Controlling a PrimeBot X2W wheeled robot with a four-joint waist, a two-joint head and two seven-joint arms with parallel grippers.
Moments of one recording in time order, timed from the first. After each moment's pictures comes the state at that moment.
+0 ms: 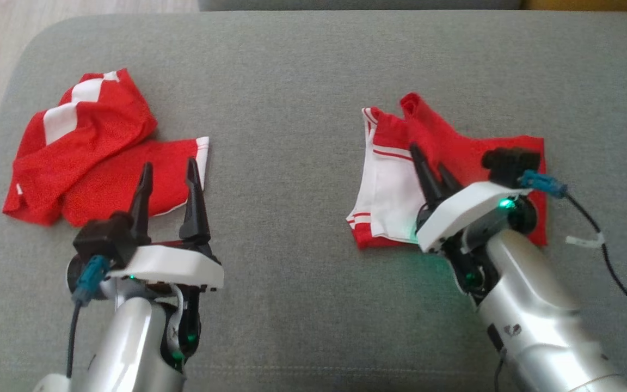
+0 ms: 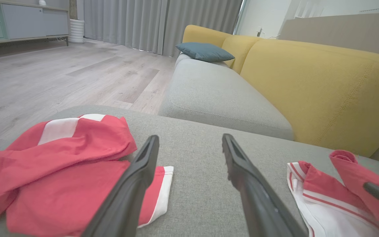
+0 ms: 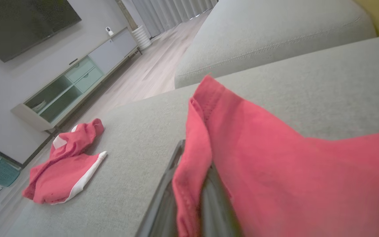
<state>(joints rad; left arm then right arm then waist) -0.21 0.04 -0.23 0.19 -0.31 0.13 -0.26 -0.54 -0.07 0.39 0.68 0.61 0.12 -0.05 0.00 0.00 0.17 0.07</state>
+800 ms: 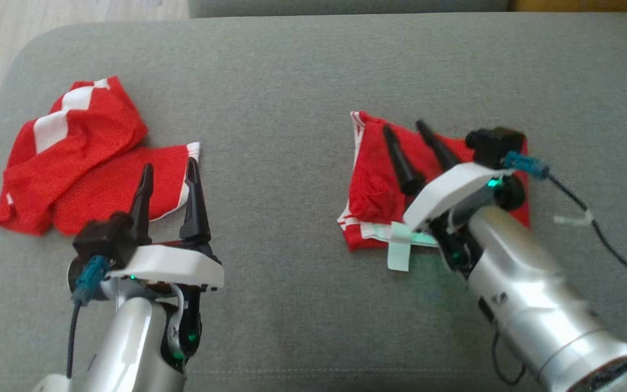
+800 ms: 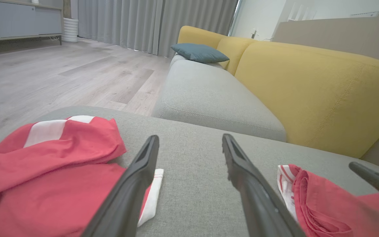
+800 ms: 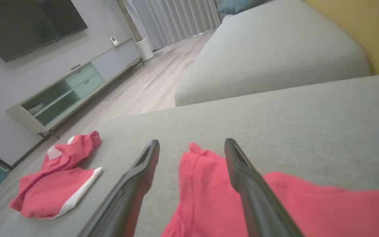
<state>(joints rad) -0.21 0.04 -0.24 0.19 -0.33 0.14 -0.26 -0.71 -0.07 0.63 0.90 0.76 0.12 -0.21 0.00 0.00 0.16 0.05</state>
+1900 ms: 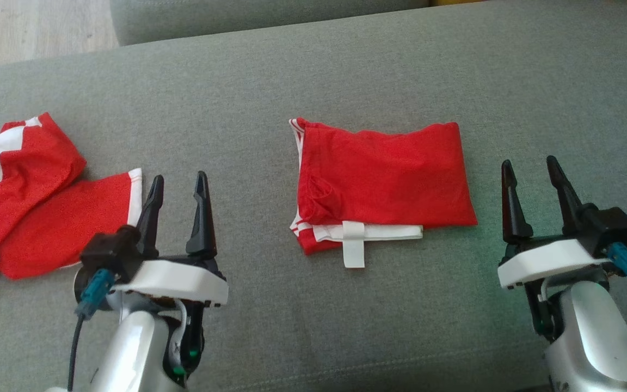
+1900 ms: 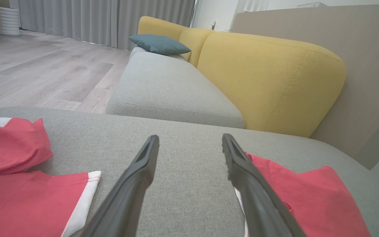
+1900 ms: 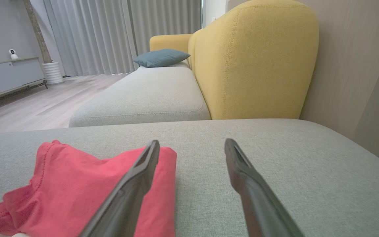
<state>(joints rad) -0.16 0.04 -0.25 0.17 -0.32 0.10 -0.26 -0.26 -0.07 0.00 0.41 0.07 0.12 -0.25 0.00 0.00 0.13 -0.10</state>
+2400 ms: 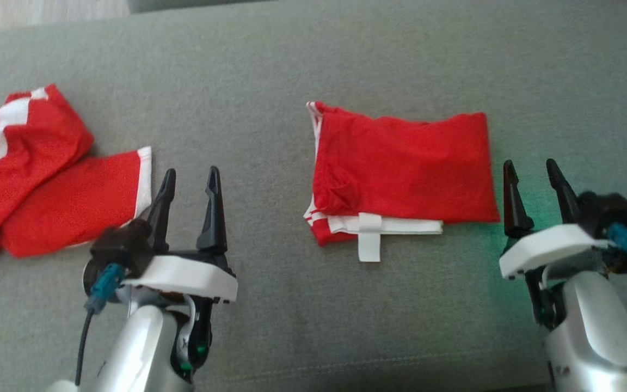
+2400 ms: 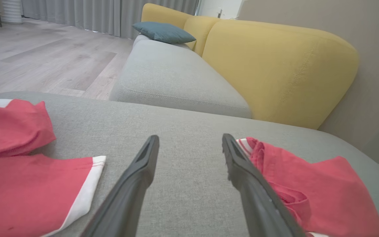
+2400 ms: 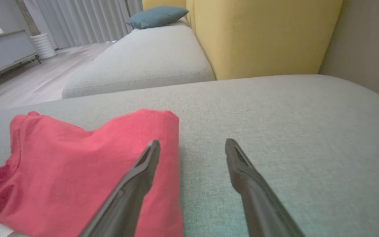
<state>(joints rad) -0.18 0.04 -0.28 0.17 -0.32 0.10 -0.26 -0.30 -0.06 -0.04 0.48 0.10 0.12 -0.16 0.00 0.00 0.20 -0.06</state>
